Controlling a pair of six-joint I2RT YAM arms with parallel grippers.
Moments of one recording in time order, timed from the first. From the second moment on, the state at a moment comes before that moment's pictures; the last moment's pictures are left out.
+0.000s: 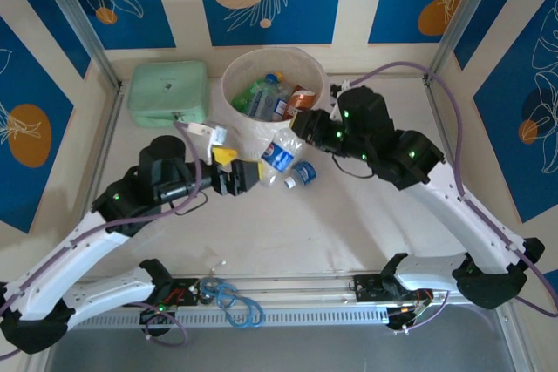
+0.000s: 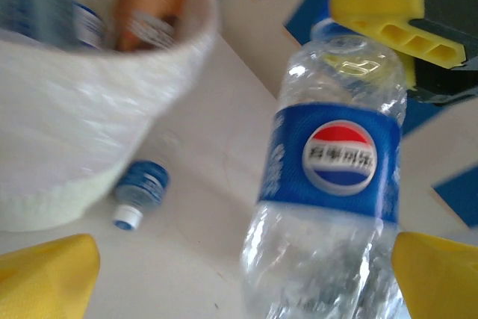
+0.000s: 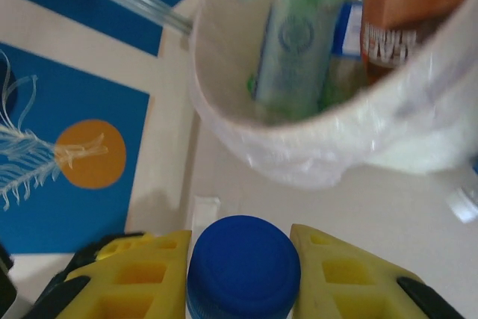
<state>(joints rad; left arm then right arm) -0.79 0.88 1.11 -0.54 0.13 -0.50 0.75 1.22 1.56 -0.81 0.00 0.95</state>
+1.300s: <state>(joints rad) -0.54 0.86 1.05 -0.69 0.03 -0.65 0.48 2.15 2.63 -0.97 -0.29 0.75</state>
